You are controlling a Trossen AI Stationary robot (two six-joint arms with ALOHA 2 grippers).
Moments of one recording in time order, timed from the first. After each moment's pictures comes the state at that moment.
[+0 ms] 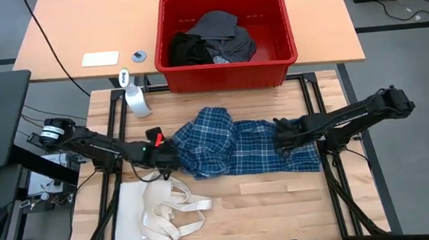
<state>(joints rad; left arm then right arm) -0.20 1.38 0.67 -0.64 -0.64 -0.28 0.12 1.20 0.75 -1.07 0.29 0.92</state>
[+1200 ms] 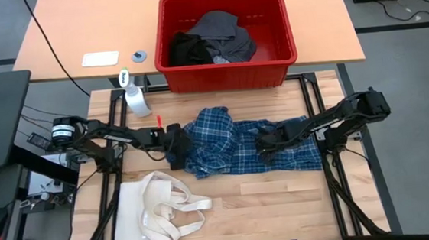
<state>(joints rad) 0.10 1.51 0.62 -0.17 -0.12 0.10 0.04 1.52 0.67 -0.57 0.23 0.64</state>
